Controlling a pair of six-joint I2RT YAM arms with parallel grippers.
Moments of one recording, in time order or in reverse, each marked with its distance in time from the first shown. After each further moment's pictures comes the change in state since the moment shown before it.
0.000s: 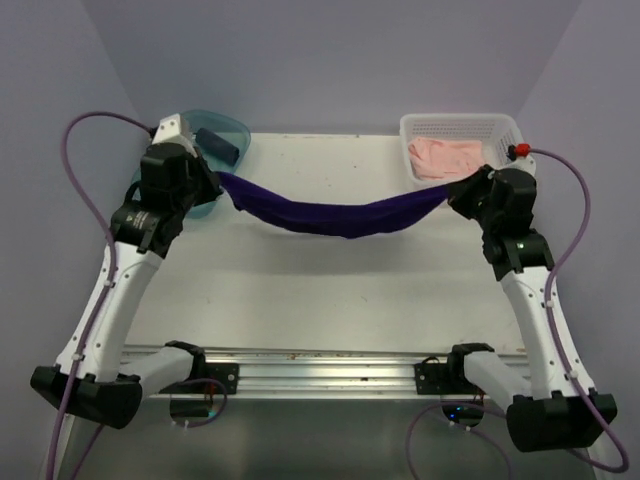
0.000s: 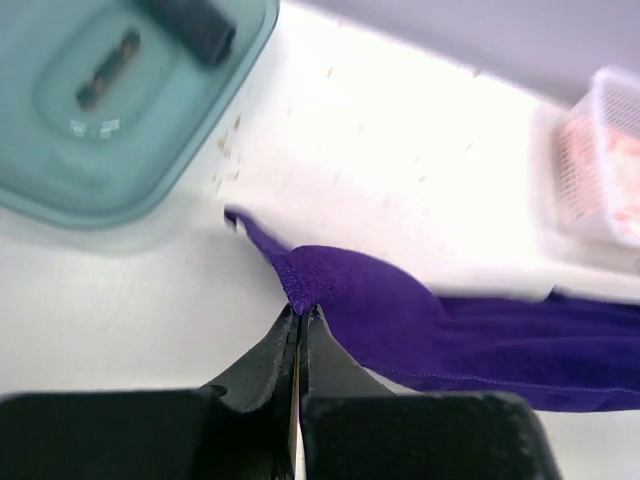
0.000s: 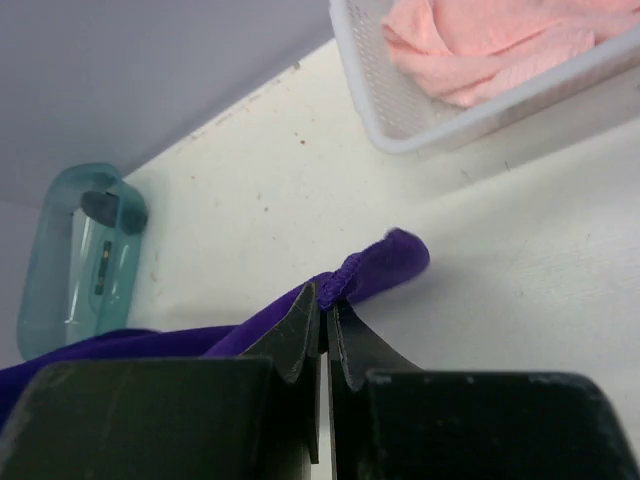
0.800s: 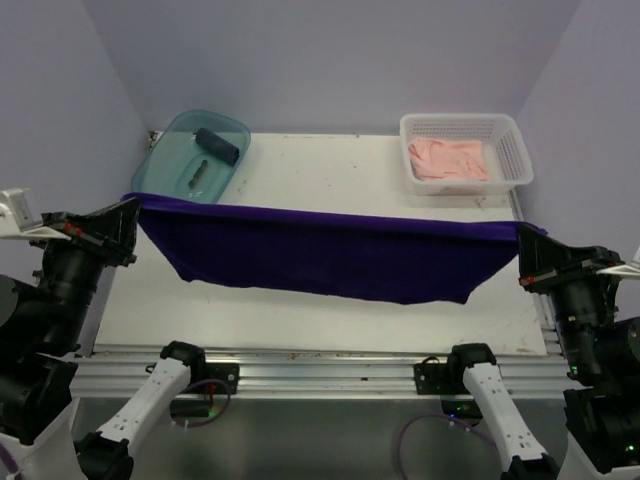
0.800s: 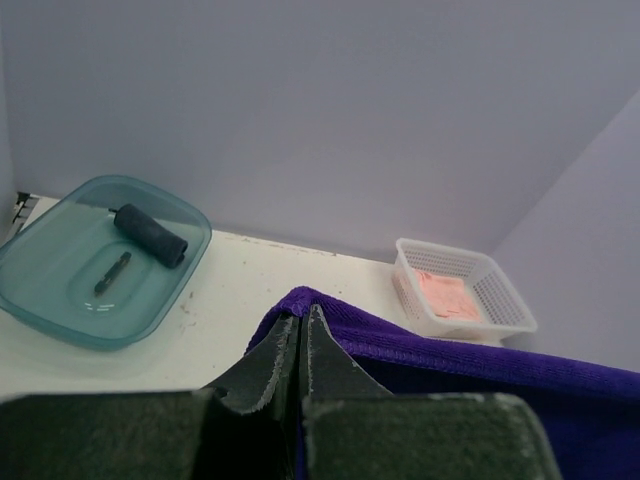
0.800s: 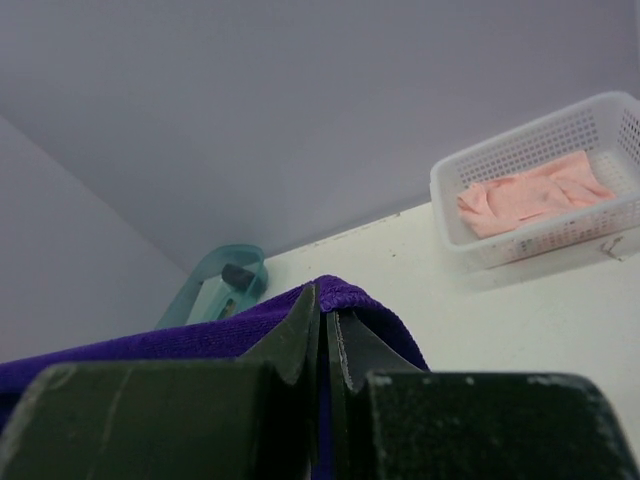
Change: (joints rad) left arm 0.001 -0.463 0.403 -0.226 0.012 0.076; right arm 0.016 -0.494 0.510 -0.487 0.050 -0.088
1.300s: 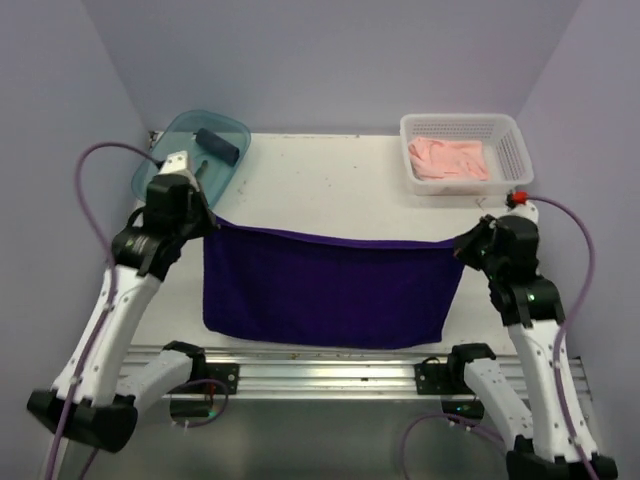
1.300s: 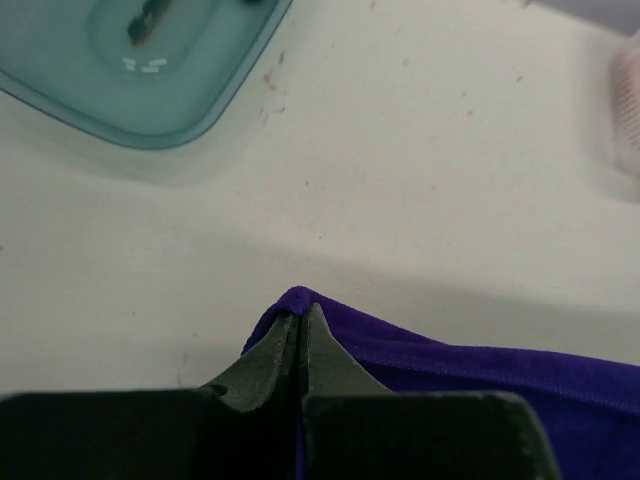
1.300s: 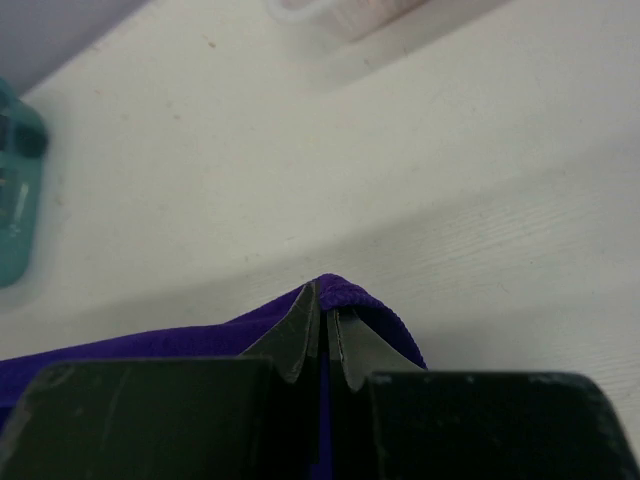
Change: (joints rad) left arm 0.000 0.197 -0.453 0.051 -0.030 -0.013; right arm 0.005 0.089 -0.548 0.068 0.027 0.000
